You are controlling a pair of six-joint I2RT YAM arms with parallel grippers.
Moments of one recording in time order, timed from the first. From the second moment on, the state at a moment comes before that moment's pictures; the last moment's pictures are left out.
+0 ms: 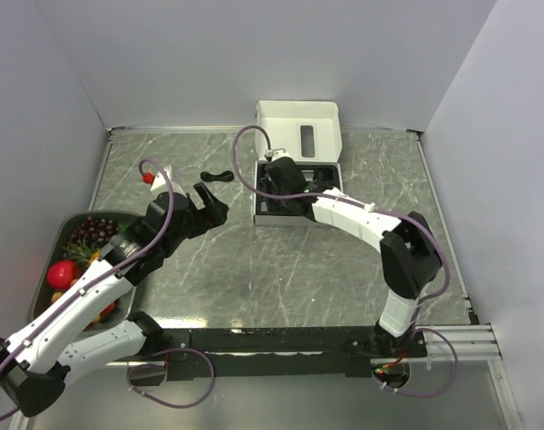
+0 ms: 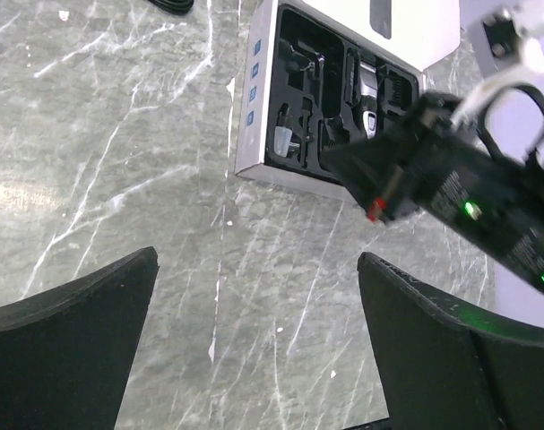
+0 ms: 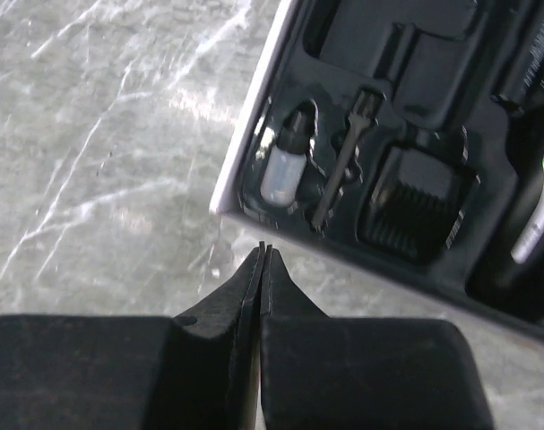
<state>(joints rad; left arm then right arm) -0.67 0.91 0.96 -0.54 -0.35 -0.86 0.71 1.75 1.33 -0.34 0.16 0.38</state>
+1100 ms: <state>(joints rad) -0.67 0.84 0.89 -0.54 -0.37 -0.83 0.67 2.08 1.59 -0.33 0.19 0.36</state>
